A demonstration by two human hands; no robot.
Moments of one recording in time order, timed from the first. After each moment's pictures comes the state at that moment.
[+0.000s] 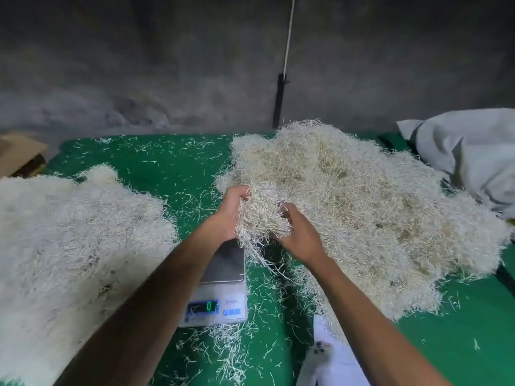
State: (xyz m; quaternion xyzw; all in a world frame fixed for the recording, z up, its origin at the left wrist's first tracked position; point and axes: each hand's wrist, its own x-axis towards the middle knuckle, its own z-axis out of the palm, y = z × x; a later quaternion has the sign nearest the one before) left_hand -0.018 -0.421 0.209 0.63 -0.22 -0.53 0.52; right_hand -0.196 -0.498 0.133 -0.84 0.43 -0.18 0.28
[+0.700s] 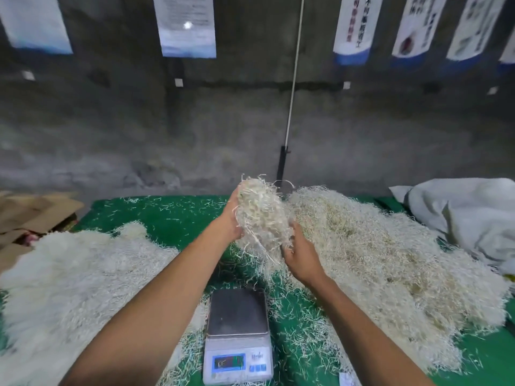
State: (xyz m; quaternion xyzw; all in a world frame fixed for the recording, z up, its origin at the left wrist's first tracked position) left_hand 0.041 -0.392 0.334 0.54 -0.18 -0.51 0.65; right_hand -0.133 -0.464 0.215 -0.80 0.42 -0.31 0.29
